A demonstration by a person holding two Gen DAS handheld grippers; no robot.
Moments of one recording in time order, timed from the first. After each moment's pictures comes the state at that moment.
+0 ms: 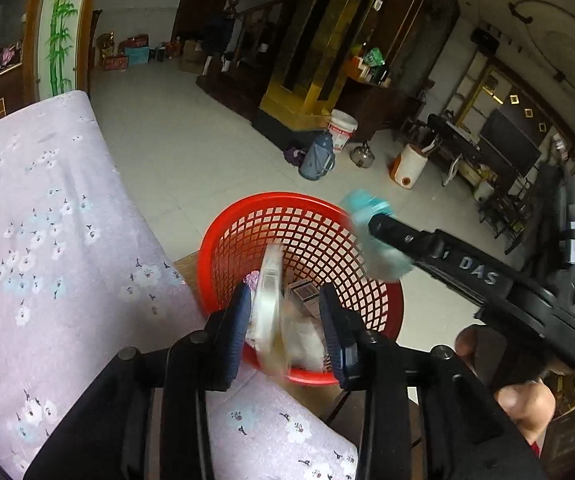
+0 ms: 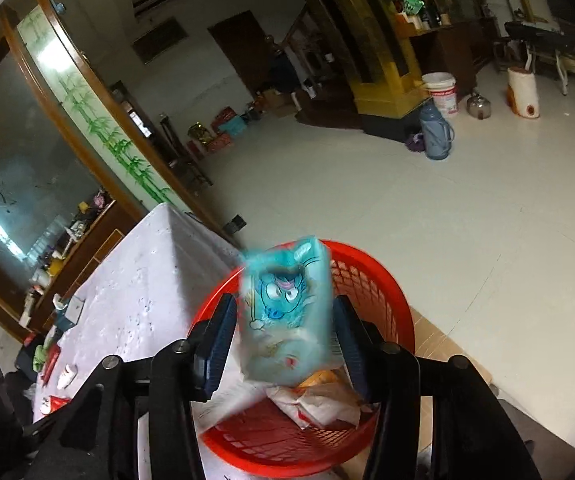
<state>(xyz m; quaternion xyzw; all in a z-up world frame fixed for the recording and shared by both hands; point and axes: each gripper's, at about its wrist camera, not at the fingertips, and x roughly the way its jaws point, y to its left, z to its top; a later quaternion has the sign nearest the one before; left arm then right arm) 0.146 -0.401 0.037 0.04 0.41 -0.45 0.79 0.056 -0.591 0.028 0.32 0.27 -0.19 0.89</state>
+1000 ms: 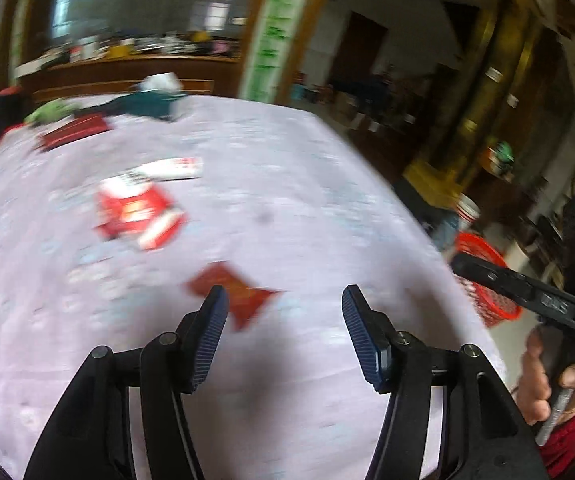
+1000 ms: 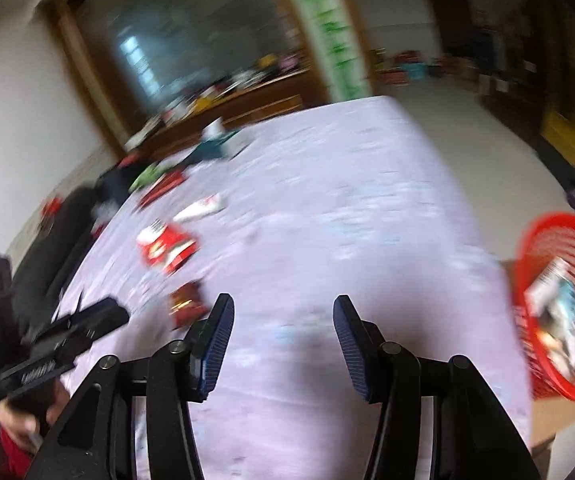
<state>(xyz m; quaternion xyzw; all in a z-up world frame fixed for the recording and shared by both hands) 0.142 -0.056 0.040 -0.07 0.38 -0.20 0.90 0.138 -0.314 0.039 0.12 0.38 0.12 0.91</state>
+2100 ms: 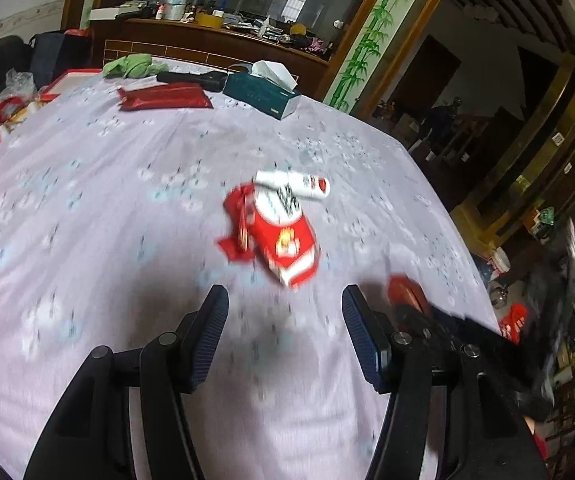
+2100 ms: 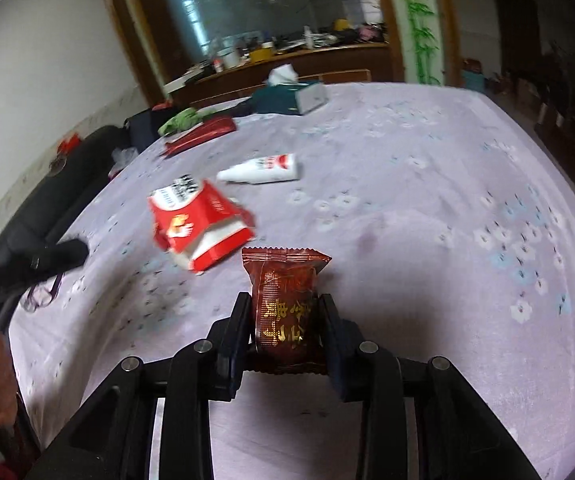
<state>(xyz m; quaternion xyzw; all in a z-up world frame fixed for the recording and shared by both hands) 0.228 0.043 0.028 -0.15 0.41 -0.12 0.89 0.240 -0.209 -0.030 0.06 0.40 0.17 0.90</state>
